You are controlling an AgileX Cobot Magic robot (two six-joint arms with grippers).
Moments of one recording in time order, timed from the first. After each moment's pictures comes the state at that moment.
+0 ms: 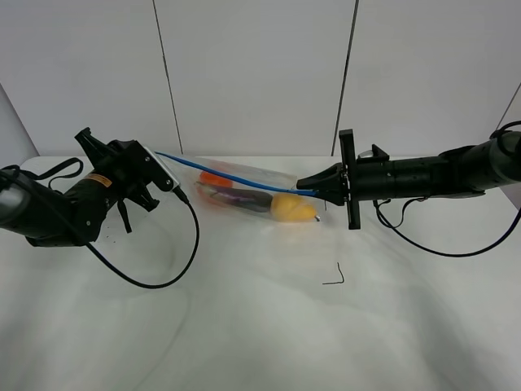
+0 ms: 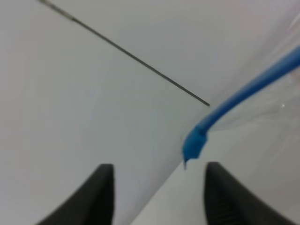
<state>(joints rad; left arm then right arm) -0.23 1.96 -0.76 -0.16 -1.05 1.03 0.04 2.09 -1.13 1.60 1.20 -0.65</state>
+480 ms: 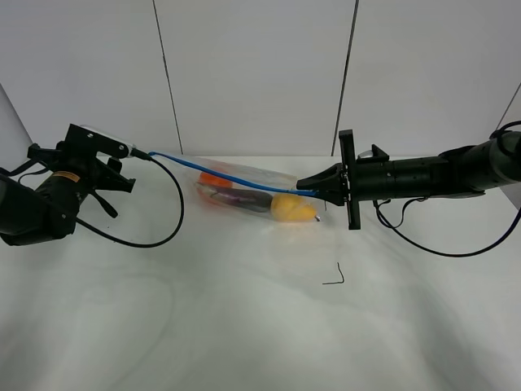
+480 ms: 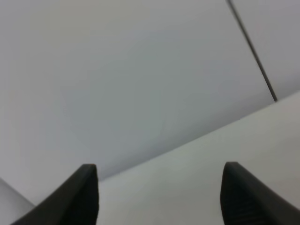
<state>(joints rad) -0.11 1.96 -0.76 -0.23 -1.06 0.59 0.04 2.09 -1.13 1.60 1.20 -0.65</state>
